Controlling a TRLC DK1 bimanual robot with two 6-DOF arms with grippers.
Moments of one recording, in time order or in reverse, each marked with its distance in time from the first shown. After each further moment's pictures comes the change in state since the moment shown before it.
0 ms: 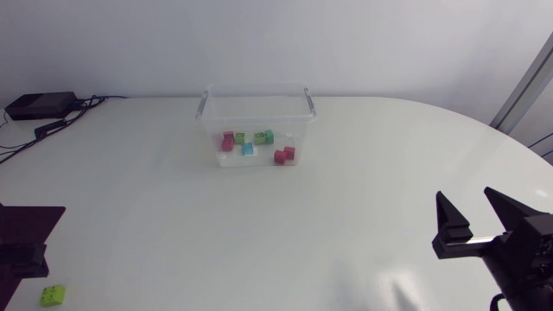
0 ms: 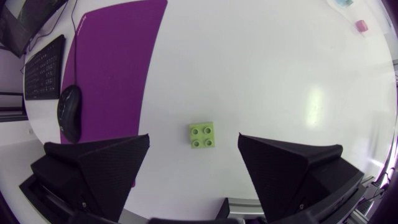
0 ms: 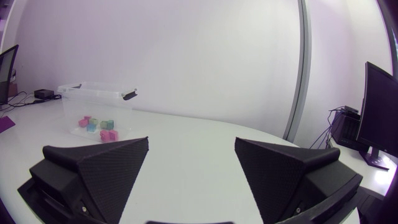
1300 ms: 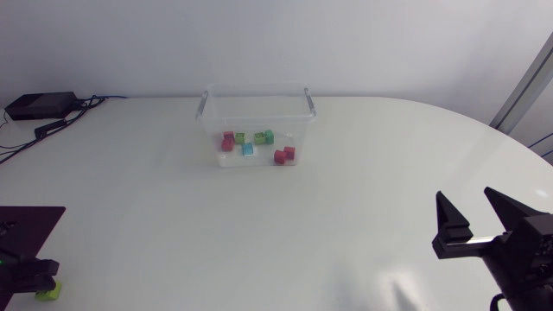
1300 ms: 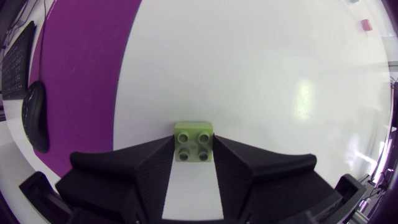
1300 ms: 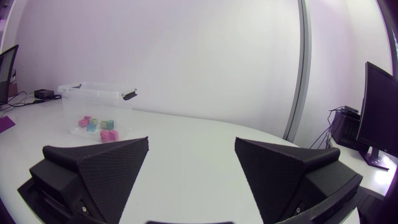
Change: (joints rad) left arm 0.085 0.253 -0.089 0.237 0.079 0.078; right arm 0.000 0.000 0.000 0.000 0.000 0.000
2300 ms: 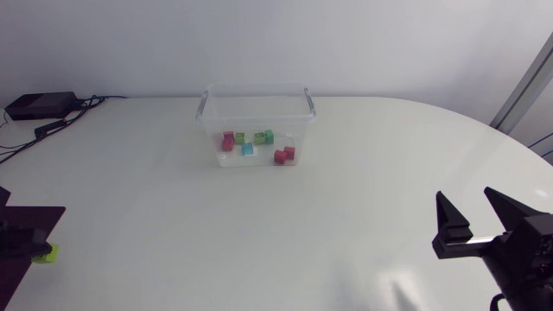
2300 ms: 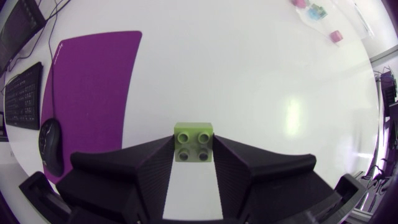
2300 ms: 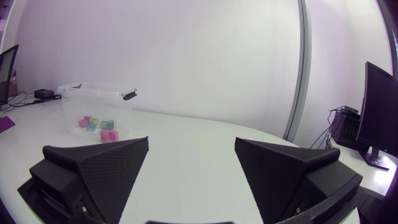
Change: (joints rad) left arm -0.061 -0.169 0.140 -0.166 0.167 -0.003; right arm 0.000 0.000 0.000 0.000 0.000 0.000
